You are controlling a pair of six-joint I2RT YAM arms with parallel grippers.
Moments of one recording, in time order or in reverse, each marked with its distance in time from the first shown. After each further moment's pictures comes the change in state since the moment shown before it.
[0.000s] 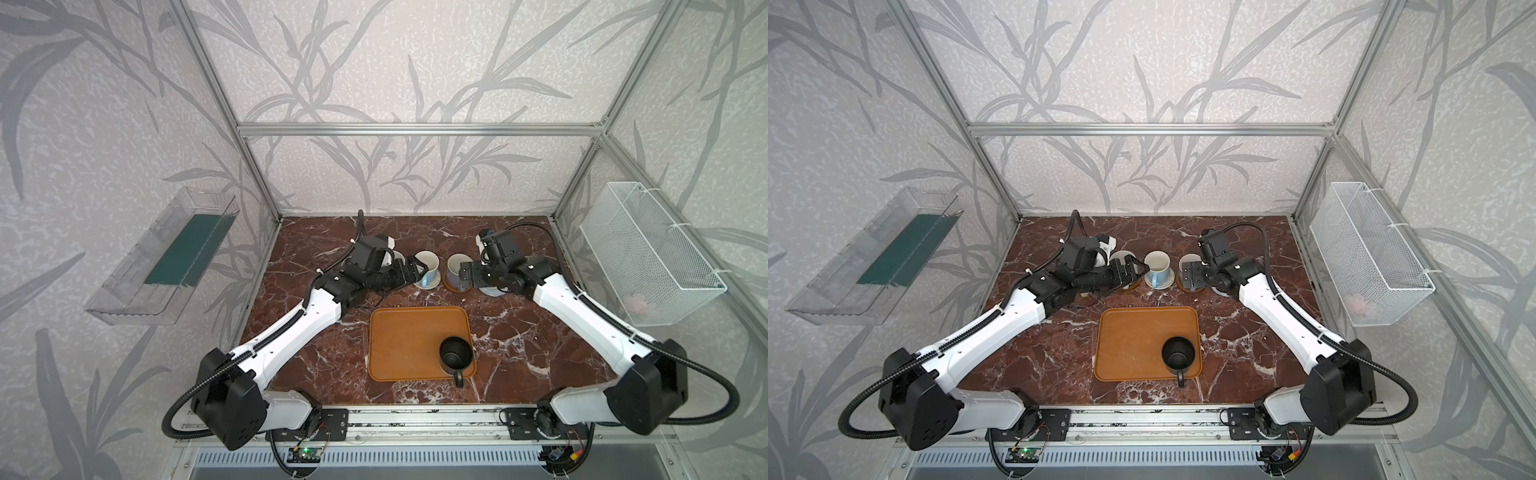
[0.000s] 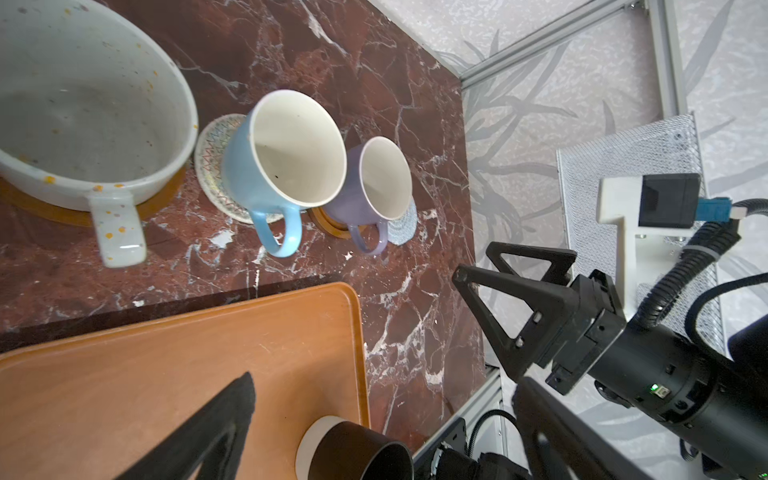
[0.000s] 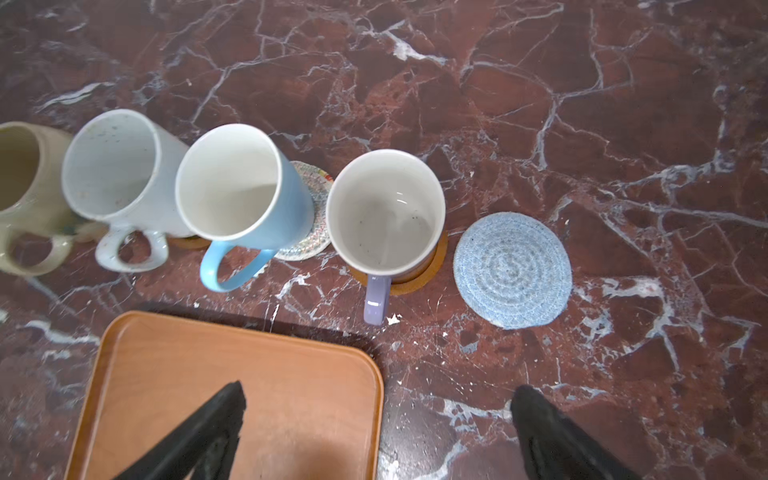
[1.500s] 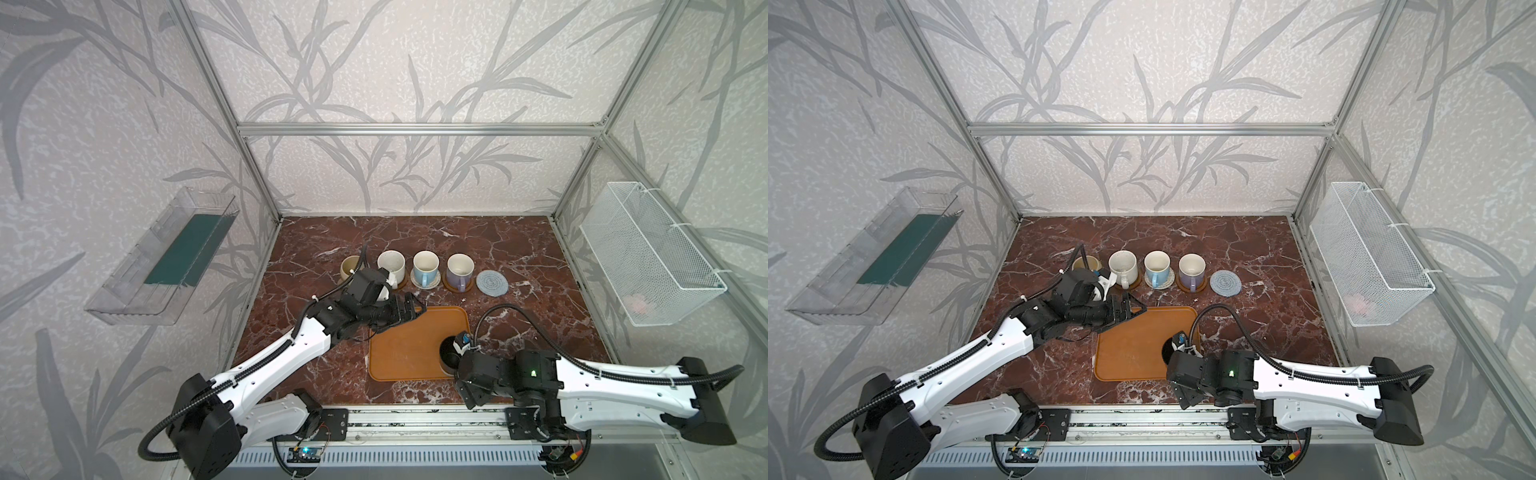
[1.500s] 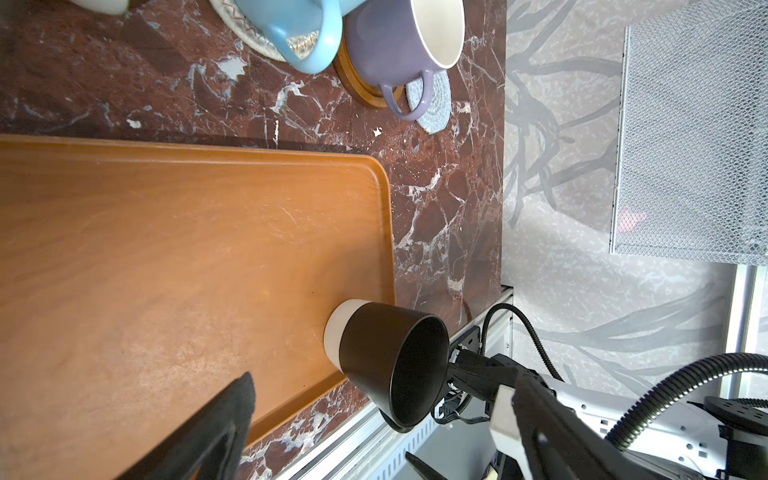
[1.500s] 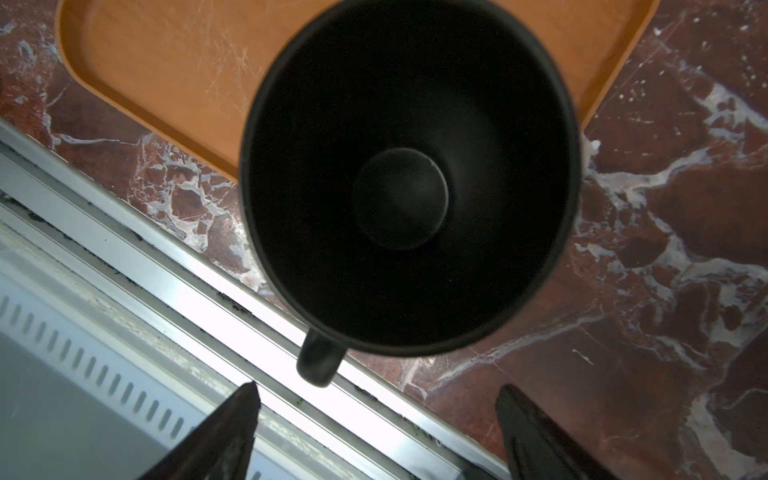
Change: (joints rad) left arm -0.097 -0.177 -0.252 -0.060 0.047 -0.078; right arm 0.876 -0.312 -0.447 -0.202 0.132 0.475
